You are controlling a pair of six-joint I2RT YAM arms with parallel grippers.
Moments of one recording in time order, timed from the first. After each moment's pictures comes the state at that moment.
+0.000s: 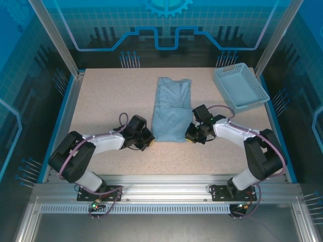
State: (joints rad) left arm -0.55 1.52 0.64 -0.08 0.25 -1.44; right arm 0.47 1.53 0.85 -0.54 -0.30 0.94
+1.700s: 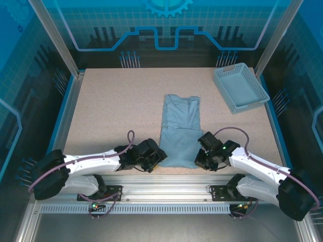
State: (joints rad) left arm -1.00 1.26 0.57 -0.24 0.07 -1.67; right arm 0.68 1.04 0.52 -0.76 -0.19 1.14
